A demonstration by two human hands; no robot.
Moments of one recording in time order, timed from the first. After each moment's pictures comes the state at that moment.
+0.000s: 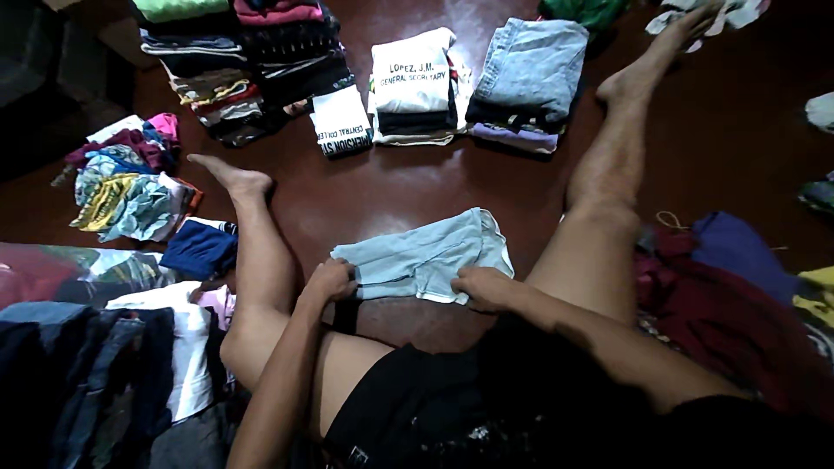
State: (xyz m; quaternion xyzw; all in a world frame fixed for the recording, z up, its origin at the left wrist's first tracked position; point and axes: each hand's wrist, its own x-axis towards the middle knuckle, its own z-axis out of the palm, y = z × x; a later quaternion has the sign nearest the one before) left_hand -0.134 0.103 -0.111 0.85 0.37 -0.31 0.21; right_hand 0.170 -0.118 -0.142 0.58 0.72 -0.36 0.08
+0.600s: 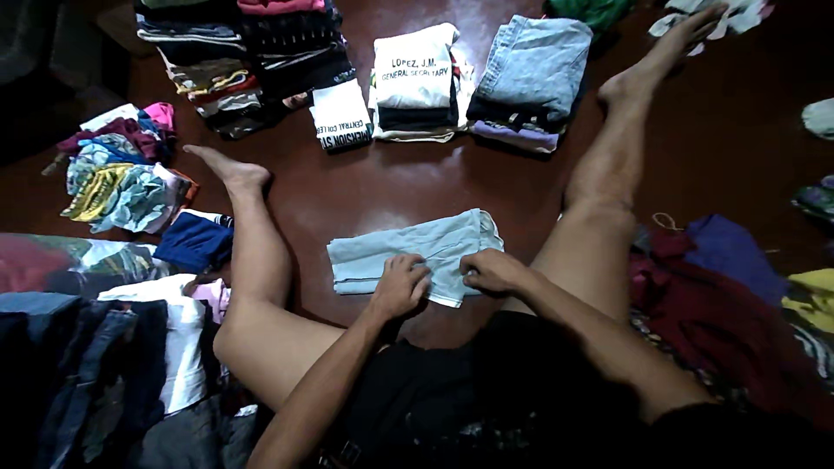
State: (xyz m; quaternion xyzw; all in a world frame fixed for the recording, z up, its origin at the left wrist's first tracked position) left_hand -0.056 -0.006 -0.151 0.94 0.23 0.03 0.24; right_hand 0.200 -0.112 -0.126 0.66 0.63 -0.41 -0.01
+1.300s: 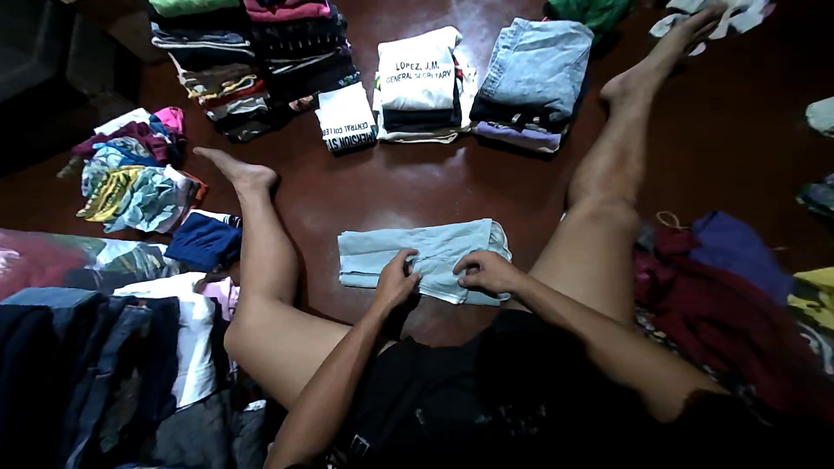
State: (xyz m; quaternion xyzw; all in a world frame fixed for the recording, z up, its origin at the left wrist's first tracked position) left_hand -0.054 0.003 -0.136 0.76 0.44 -0.02 0.48; right_hand 0.186 -0.119 -0.134 0.67 0.52 -0.50 -0.17
